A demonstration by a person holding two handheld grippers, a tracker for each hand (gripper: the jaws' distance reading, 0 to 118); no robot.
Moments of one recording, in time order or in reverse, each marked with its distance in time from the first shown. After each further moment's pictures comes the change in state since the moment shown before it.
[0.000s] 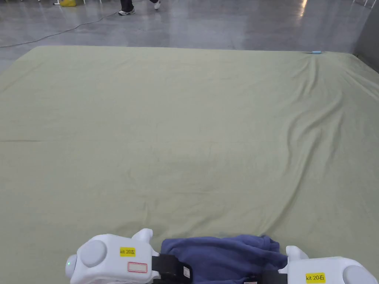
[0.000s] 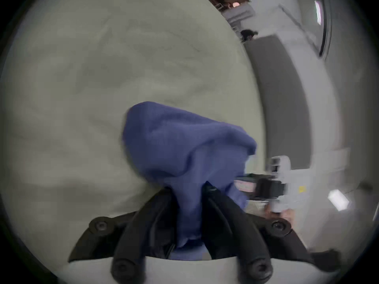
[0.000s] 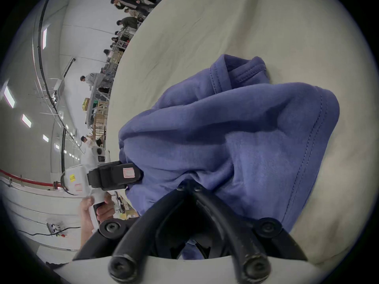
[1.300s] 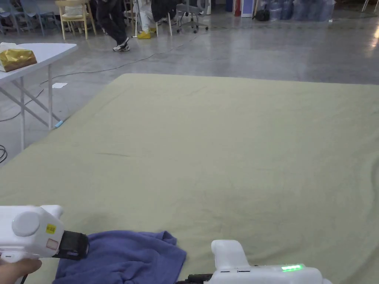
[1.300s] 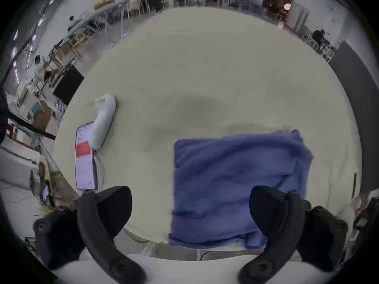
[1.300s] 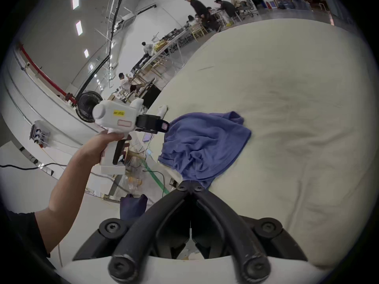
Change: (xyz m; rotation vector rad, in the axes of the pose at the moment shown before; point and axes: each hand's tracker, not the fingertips) left arm -0.053 0.014 0.308 0.305 0.989 -0.107; right arm -0.274 -0.097 -0.064 -0.035 0.144 0.649
